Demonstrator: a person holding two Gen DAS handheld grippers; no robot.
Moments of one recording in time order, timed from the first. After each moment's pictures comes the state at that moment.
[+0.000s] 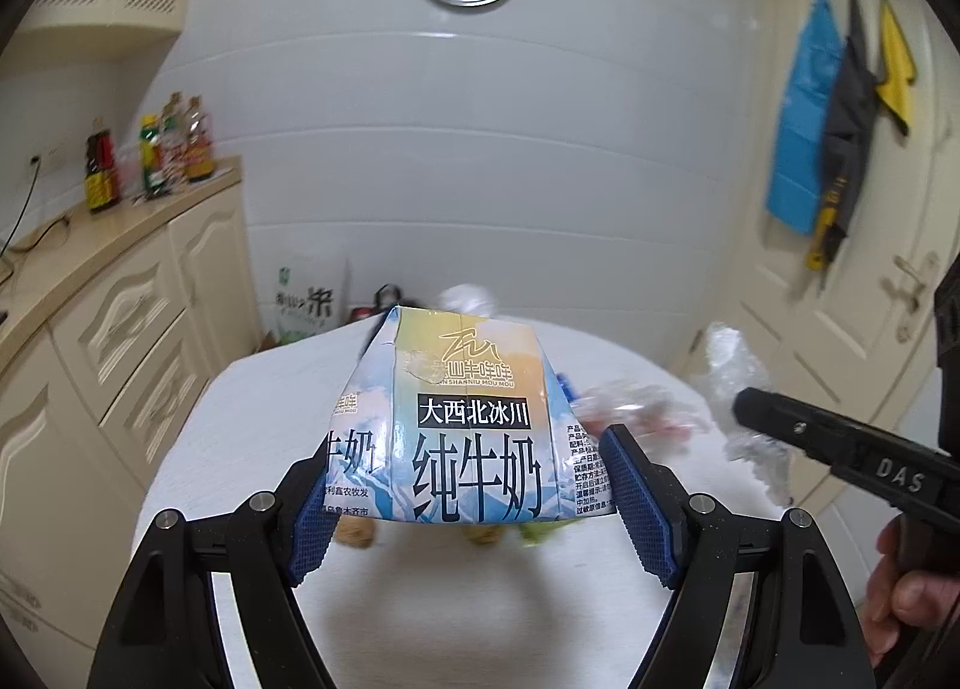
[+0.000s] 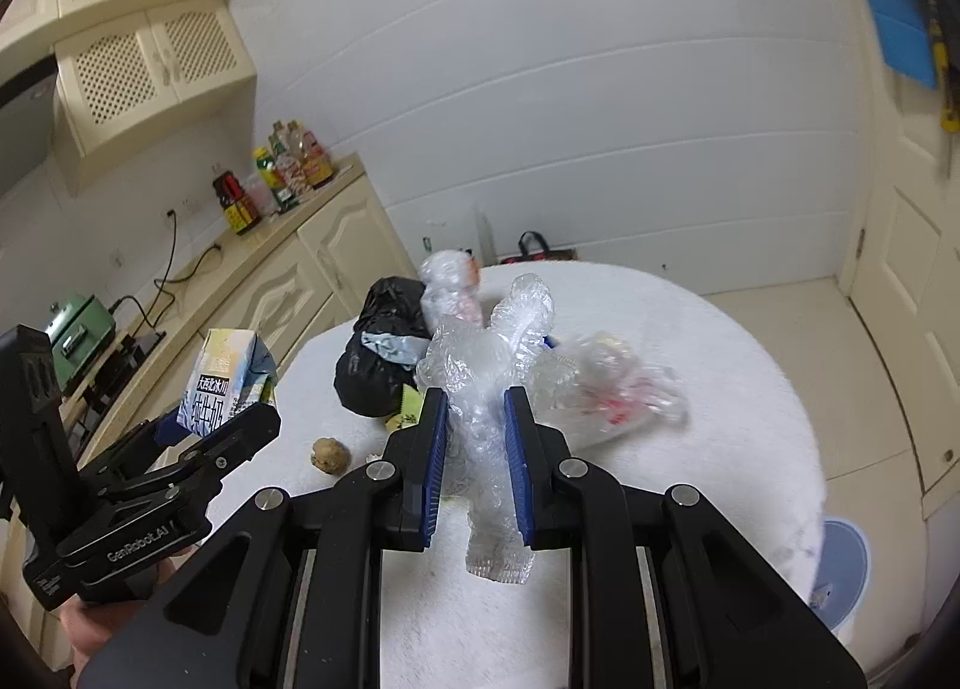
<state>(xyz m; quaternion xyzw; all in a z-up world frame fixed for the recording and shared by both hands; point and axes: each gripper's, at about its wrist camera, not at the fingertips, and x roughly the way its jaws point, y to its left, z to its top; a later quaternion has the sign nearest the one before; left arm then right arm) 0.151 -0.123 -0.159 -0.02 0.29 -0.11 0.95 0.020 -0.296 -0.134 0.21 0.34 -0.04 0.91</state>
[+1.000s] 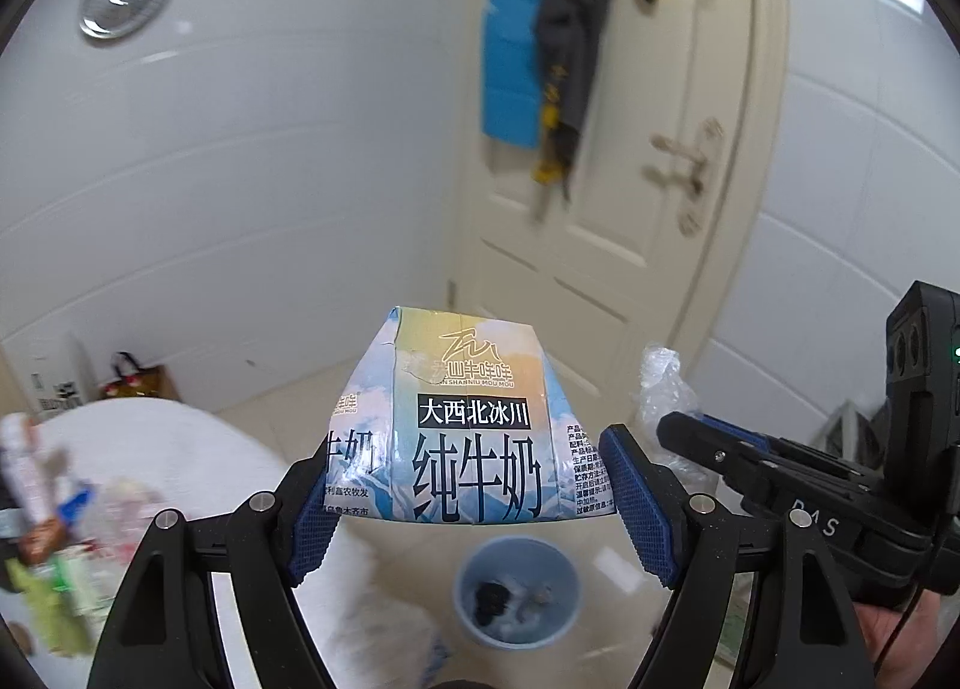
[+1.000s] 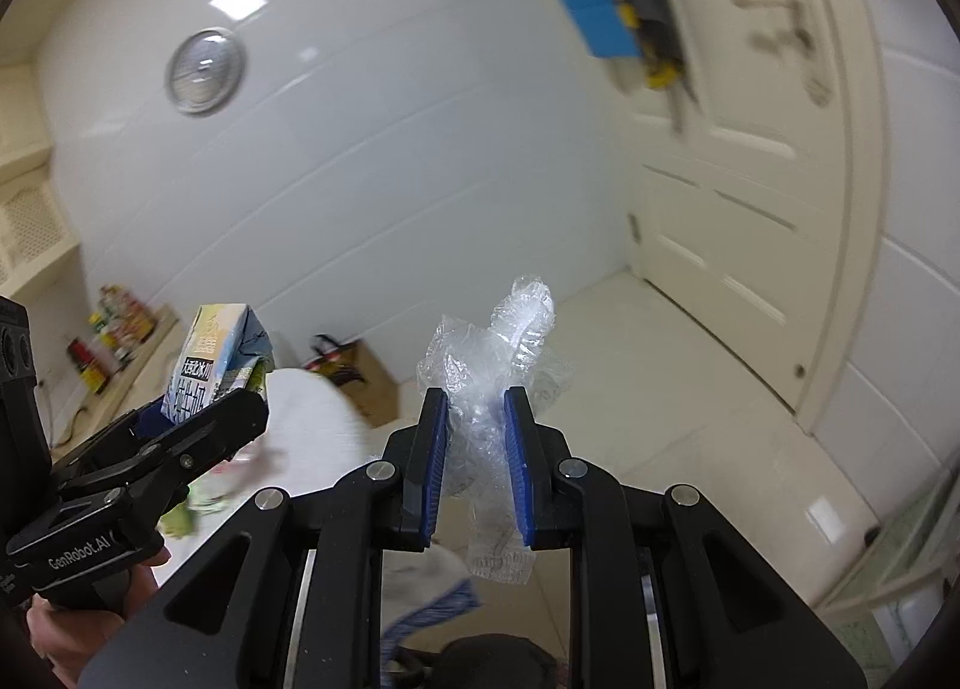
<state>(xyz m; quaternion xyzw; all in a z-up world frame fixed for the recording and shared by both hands) 0.178 -0.373 -0.175 0.07 0.29 -0.39 0.87 -0.190 -0.522 -0.132 0.28 0.28 -0.29 0.87</state>
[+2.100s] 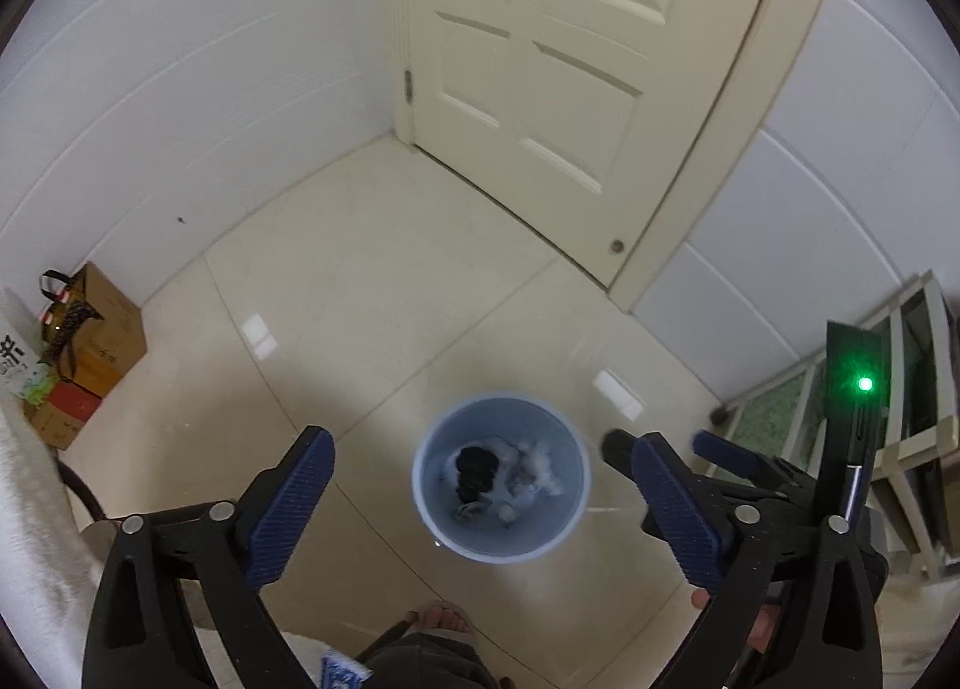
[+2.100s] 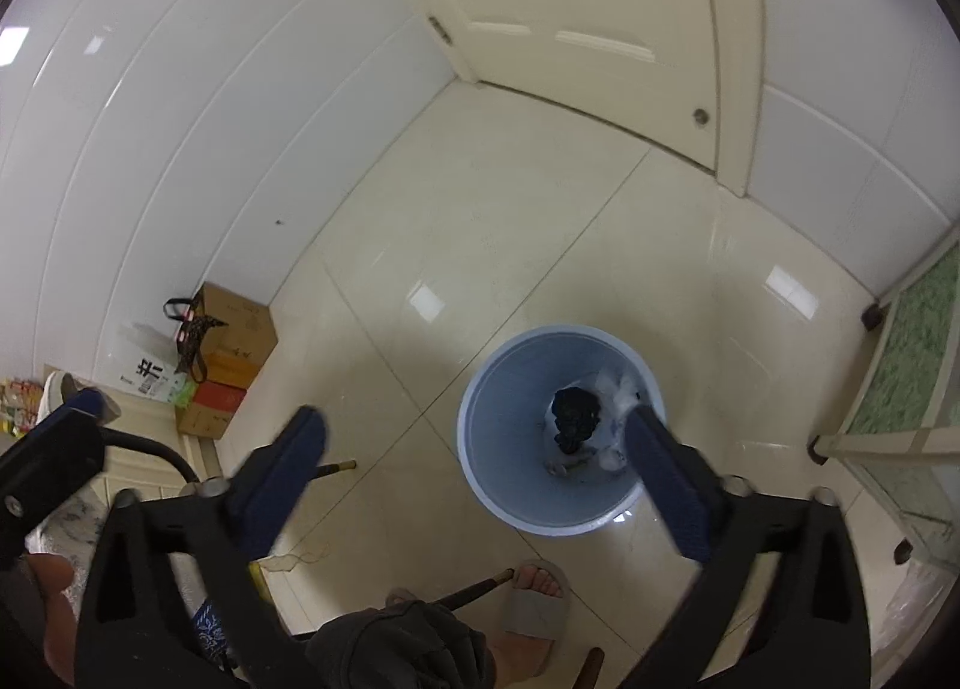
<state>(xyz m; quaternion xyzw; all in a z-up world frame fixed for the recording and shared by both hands) 0.336 -0.532 -0.312 0.20 0.48 -0.37 0.77 -0.240 -0.652 -0.371 0.46 0.39 -0.37 0.71</state>
